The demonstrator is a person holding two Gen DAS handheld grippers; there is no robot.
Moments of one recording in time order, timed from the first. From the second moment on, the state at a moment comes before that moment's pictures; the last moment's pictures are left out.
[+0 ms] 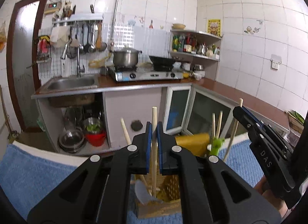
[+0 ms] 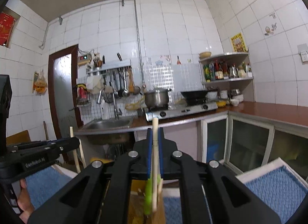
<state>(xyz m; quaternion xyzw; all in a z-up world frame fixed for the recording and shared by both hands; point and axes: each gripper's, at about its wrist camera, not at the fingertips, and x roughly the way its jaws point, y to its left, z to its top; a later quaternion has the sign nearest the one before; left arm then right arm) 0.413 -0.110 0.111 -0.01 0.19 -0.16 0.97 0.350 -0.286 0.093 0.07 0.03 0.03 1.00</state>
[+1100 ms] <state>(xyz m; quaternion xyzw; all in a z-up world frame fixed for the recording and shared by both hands) 0.256 -0.029 0.059 0.00 0.34 -0.13 0.93 0.208 -0.306 0.048 0.06 0.23 -0.03 0.97</state>
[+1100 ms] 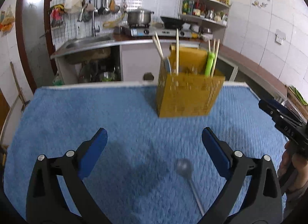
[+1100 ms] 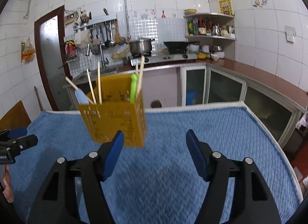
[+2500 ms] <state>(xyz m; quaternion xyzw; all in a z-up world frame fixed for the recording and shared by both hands) 0.279 -0.090 -0.041 0.05 0.47 -0.14 0.87 0.194 -0.330 -0.029 0.06 0.33 -0.05 0.94</state>
